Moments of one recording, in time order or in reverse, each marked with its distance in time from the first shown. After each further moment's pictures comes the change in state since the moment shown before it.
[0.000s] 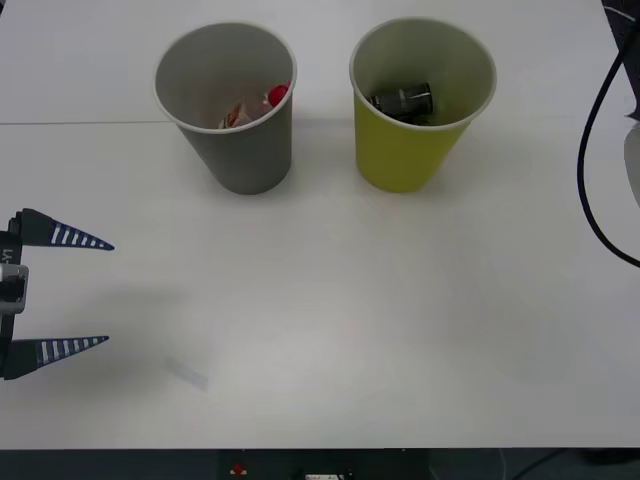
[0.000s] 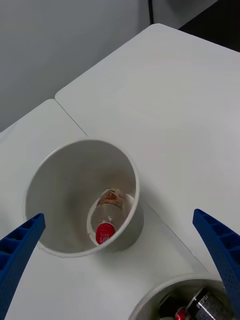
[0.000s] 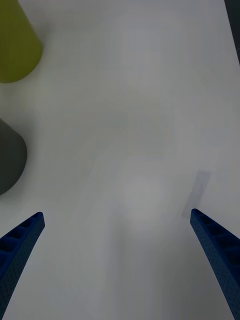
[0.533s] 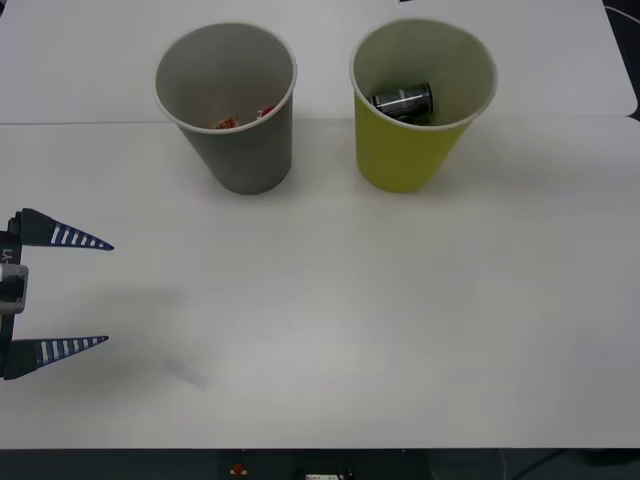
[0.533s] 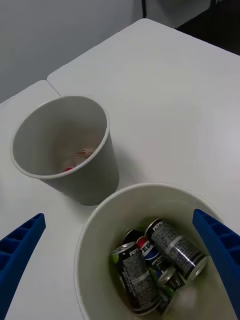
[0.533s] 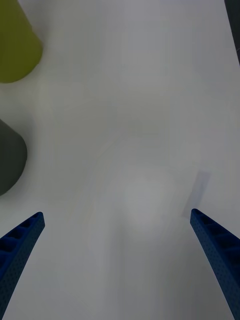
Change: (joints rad) right arm 0.294 -0.231 -0.137 -0.290 -0.164 -0.103 0.111; left arm 0.000 0.000 0.000 0.000 0.000 0.000 0.000
